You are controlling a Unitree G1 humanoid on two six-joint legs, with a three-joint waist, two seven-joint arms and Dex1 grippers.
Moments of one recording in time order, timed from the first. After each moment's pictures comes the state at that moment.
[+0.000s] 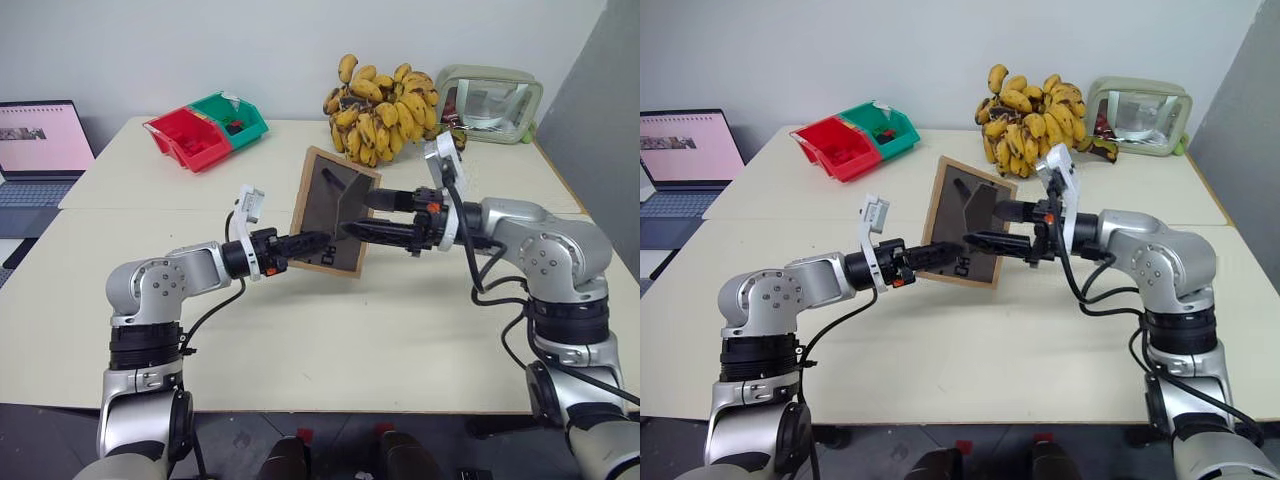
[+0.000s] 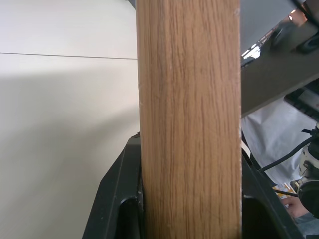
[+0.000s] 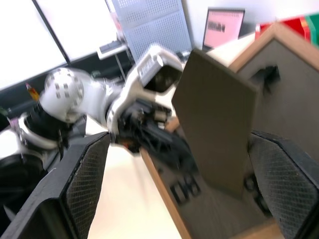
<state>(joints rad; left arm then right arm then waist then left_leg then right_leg) -0.67 0.44 0.23 0.02 -0.87 1.21 -0.66 -0.78 -0.52 -0.01 -0.18 0.64 0.98 0.91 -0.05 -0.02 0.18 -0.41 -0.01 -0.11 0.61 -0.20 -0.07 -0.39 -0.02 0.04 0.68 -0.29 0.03</state>
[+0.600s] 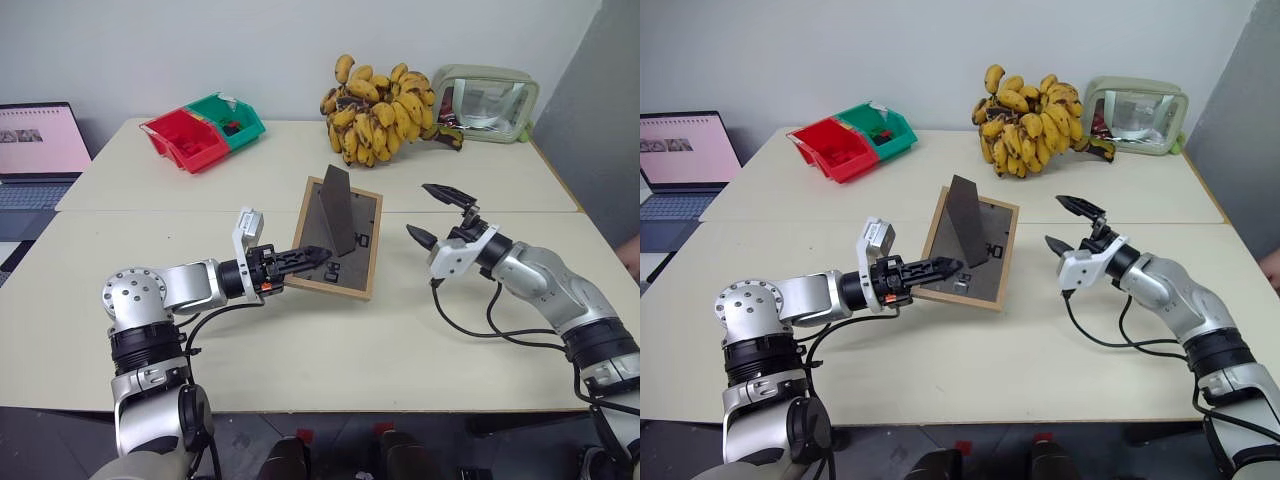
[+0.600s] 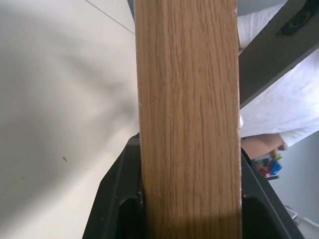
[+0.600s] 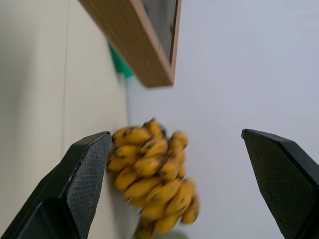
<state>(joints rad) -0.68 0.36 0.48 0.21 -1.32 1.61 -0.29 -0.70 -0.72 0.31 0.47 -0.74 -0.83 -0.11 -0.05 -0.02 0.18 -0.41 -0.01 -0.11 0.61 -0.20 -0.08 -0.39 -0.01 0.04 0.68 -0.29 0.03</state>
